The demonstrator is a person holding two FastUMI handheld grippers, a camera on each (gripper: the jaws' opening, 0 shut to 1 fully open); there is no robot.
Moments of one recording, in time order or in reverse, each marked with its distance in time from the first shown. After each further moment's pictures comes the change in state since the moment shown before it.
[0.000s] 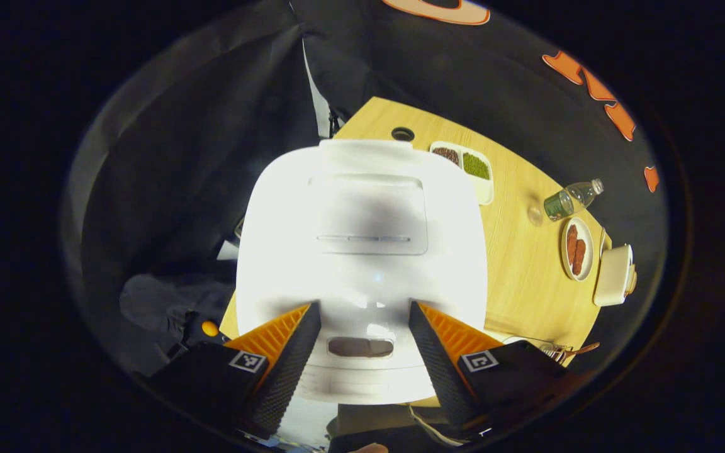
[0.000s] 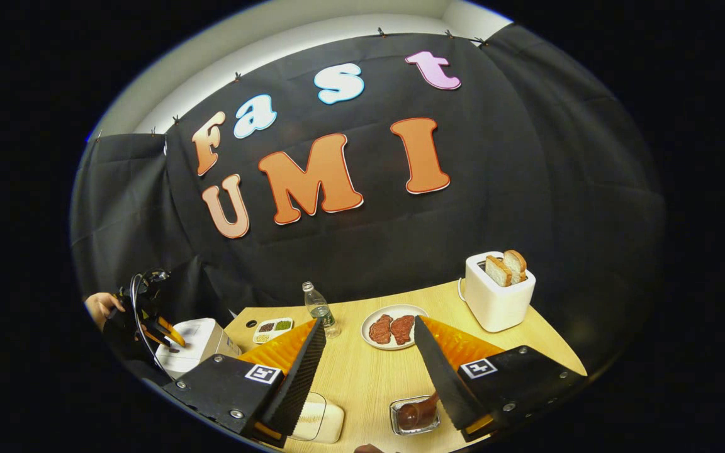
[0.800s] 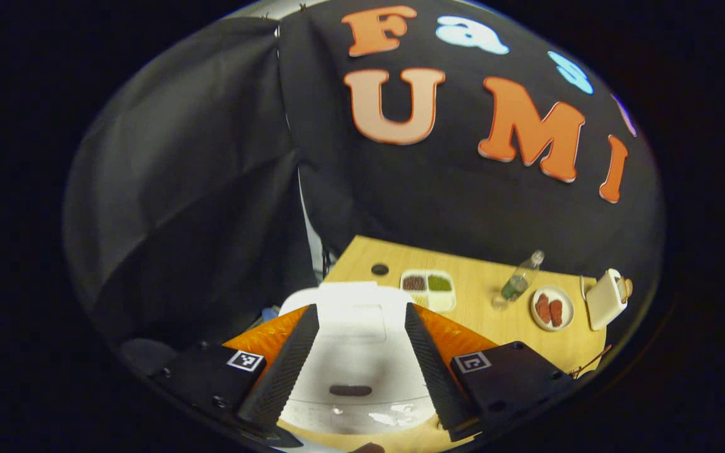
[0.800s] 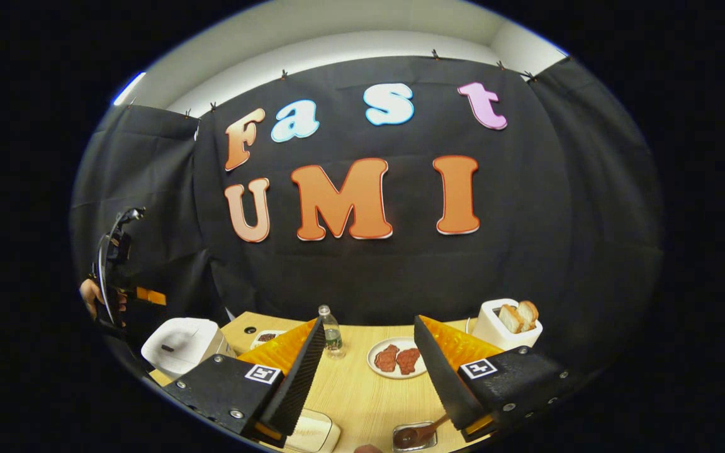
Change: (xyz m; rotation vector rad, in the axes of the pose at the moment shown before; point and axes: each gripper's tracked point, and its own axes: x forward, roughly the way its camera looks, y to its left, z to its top) left arm -0.175 -0.019 0.090 0.087 -0.878 -0.059; right arm 0.015 0.063 0.076 -0.192 -0.162 0.038
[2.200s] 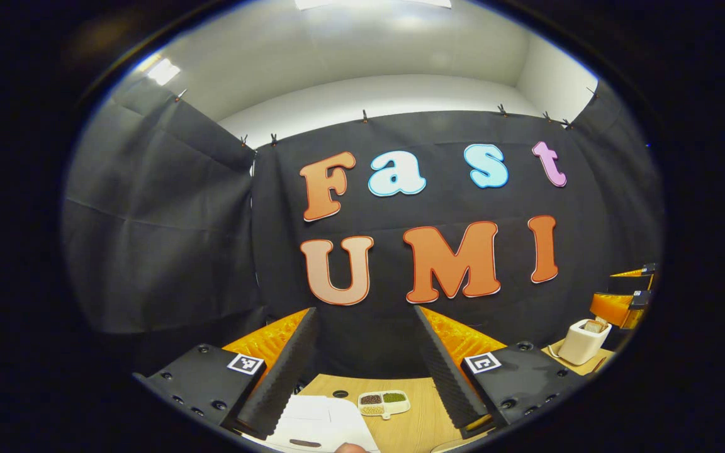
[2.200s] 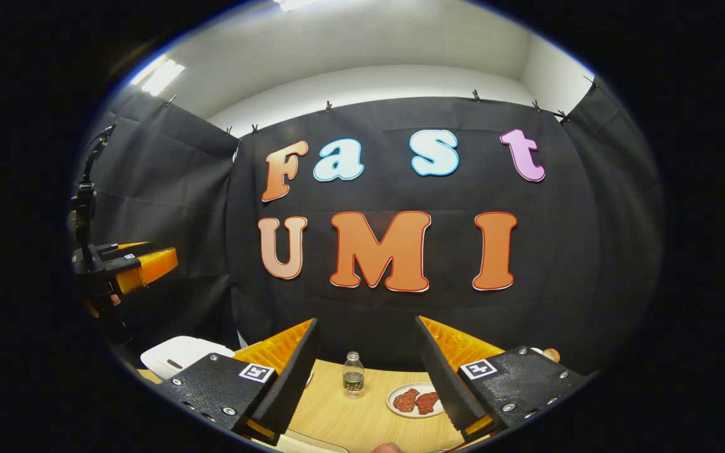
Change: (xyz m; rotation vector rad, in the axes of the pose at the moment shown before) left arm -0.120 -0.073 0.081 0.084 -0.615 -0.147; right arm 0.021 0.057 0.047 -0.059 -0.193 0.106
